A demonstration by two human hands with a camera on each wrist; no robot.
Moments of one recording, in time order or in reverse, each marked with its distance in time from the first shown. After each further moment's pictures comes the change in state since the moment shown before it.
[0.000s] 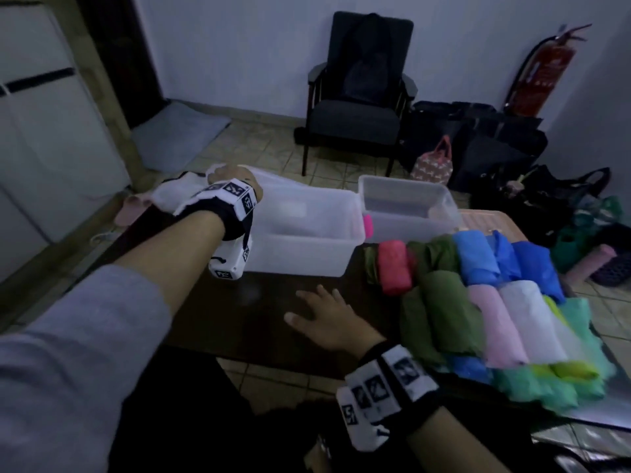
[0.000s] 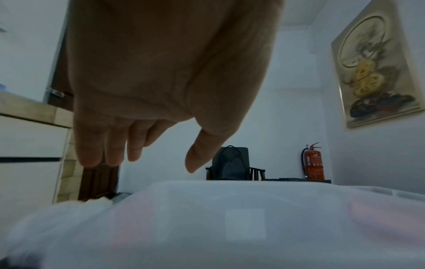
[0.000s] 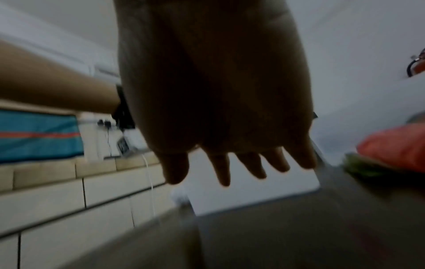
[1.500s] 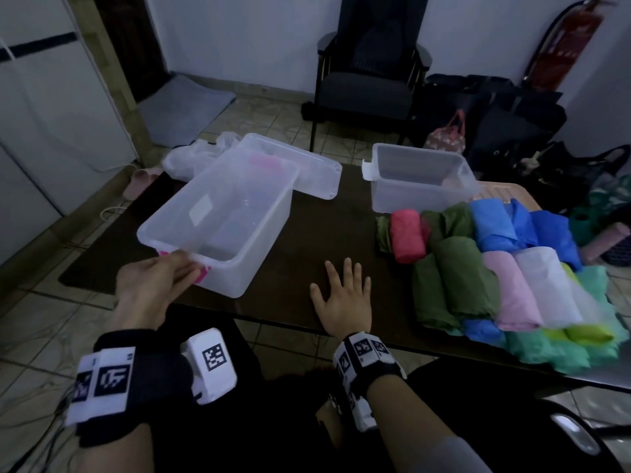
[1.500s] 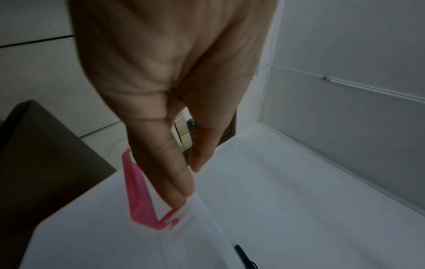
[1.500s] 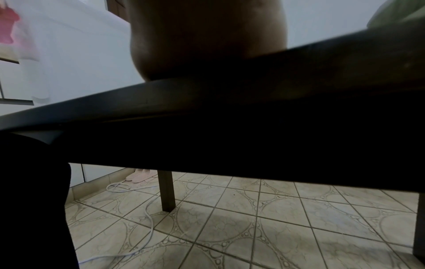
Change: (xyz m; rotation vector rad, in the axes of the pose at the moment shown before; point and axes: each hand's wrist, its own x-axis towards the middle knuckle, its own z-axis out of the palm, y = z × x) left_hand -0.139 -0.153 0.051 -1.386 0.128 -0.399; right_hand 0.045 0.040 0.085 -0.140 0.471 0.130
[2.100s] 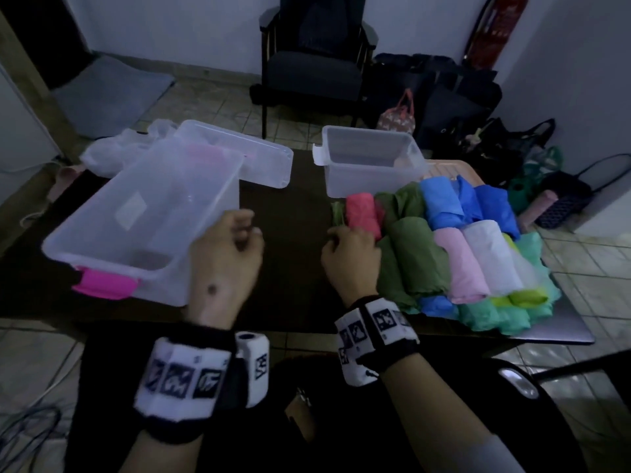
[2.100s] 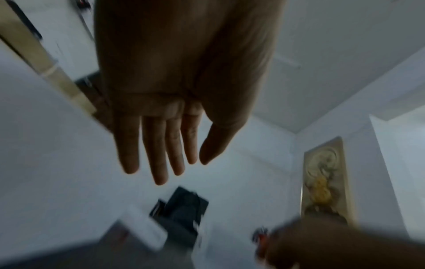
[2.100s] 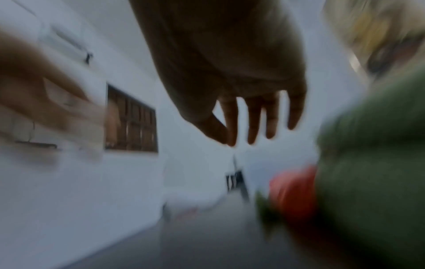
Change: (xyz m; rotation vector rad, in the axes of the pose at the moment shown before) left_hand -0.054 -0.020 0.114 0.776 -0.252 0.571; right_hand 0.002 0.020 -0.095 0.143 0.288 0.186
